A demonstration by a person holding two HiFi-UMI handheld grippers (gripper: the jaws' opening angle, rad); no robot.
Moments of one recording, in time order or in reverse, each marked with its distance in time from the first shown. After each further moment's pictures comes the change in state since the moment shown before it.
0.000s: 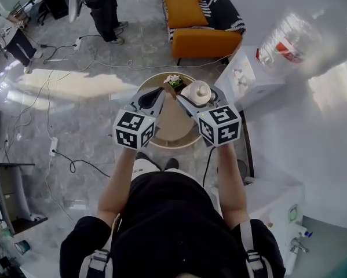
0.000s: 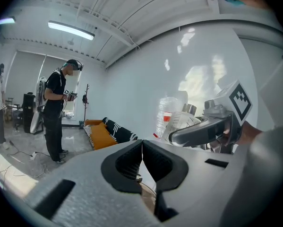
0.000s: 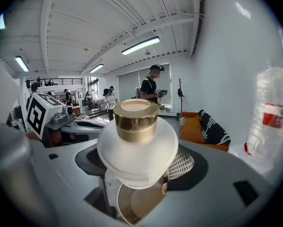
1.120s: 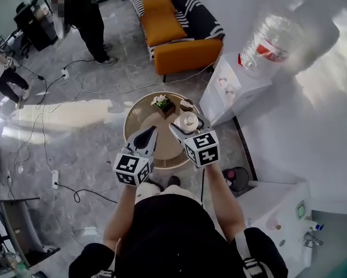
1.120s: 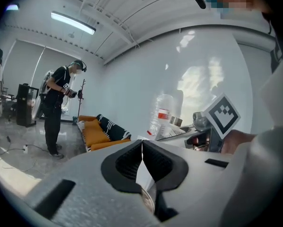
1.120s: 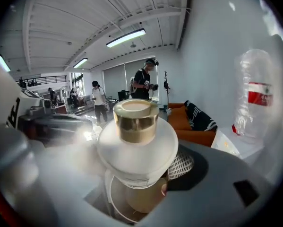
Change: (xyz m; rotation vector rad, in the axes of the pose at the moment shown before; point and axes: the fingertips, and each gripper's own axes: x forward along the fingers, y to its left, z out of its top) left arm 0.021 -0.021 -0.049 -0.040 -0.002 -0.069; right arm 0.016 -0.049 -0.079 0.093 0.074 -0.151
